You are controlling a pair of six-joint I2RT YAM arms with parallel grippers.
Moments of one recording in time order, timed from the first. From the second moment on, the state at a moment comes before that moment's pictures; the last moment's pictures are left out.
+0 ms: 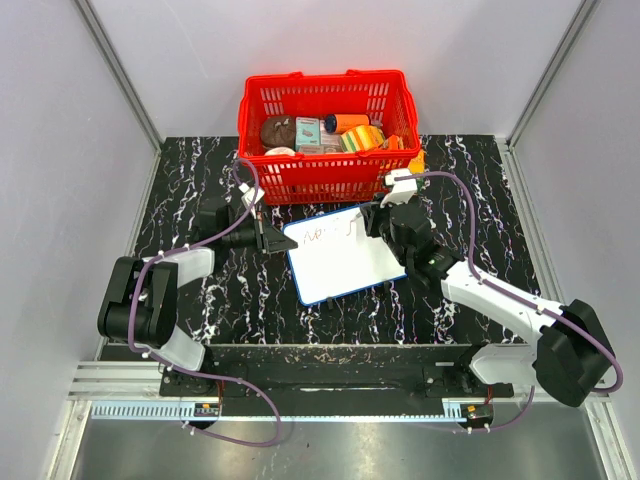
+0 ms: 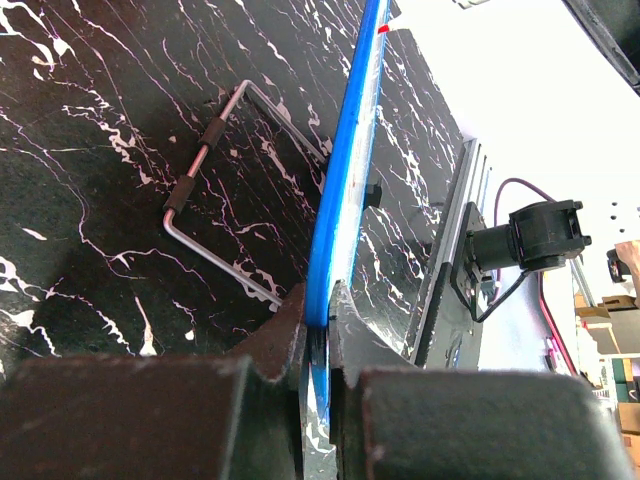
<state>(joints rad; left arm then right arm) -0.15 1.55 0.66 0.43 1.05 -0.45 0.71 1.25 0.81 0.24 0.36 0.28</state>
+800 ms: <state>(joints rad) -0.15 1.55 0.66 0.43 1.05 -0.45 0.71 1.20 0.80 0.26 0.38 0.28</state>
